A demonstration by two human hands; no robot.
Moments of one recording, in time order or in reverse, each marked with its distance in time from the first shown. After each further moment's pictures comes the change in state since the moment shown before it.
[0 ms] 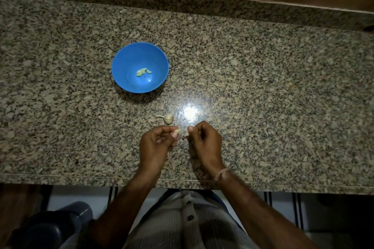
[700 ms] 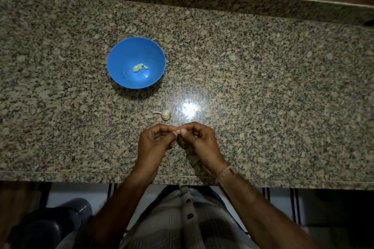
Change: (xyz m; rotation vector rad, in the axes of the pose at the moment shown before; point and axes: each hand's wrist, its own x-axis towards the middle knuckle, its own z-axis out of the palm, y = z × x) left_hand 0.002 -0.010 -0.001 -0.080 -0.065 -0.040; right_hand -0.008 -0.006 -0.006 0.531 -0.297 0.191
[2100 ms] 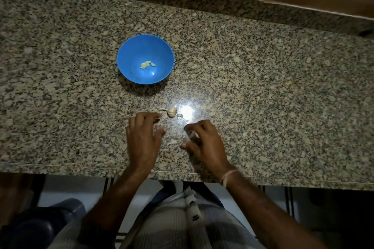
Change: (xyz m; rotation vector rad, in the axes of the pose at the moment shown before) left_hand 0.013 -0.013 -0.039 0.941 0.298 0.521; right_hand -0.004 0.025 -0.019 -1.069 -0.013 -0.392
